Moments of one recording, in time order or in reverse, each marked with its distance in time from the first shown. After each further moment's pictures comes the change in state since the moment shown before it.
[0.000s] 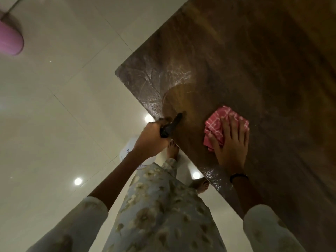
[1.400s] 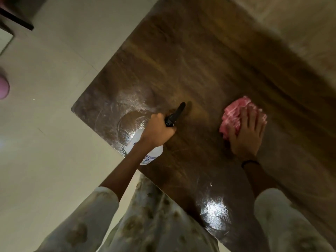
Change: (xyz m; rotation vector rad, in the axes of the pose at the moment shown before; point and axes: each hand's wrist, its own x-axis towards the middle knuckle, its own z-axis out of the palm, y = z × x) left_hand 0.085 0.143 0.072 0.106 -0.013 0.007; right_hand 0.075 0.156 -0.049 0.059 0.071 0.251
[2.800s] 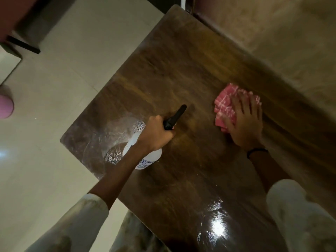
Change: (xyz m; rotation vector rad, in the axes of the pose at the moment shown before) left_hand 0.069 0.063 -0.010 -0.035 0.012 0.106; right_hand 0.137 0.000 -0.040 -0.049 0.002 -0.266
